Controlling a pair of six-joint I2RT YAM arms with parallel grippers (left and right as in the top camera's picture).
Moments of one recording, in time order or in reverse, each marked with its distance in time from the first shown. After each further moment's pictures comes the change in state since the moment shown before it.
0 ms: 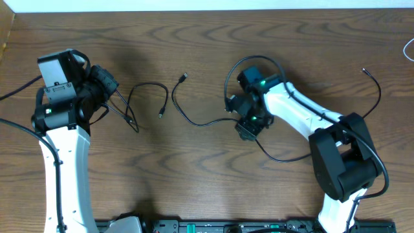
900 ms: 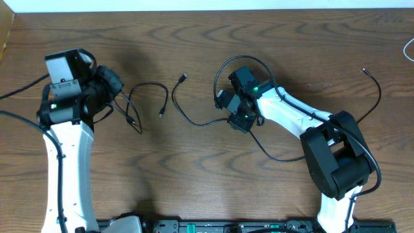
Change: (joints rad) left arm -0.034 0.036 0.000 -0.007 0.003 -0.002; right arm 0.033 0.034 -0.025 0.226 0.010 -0.113
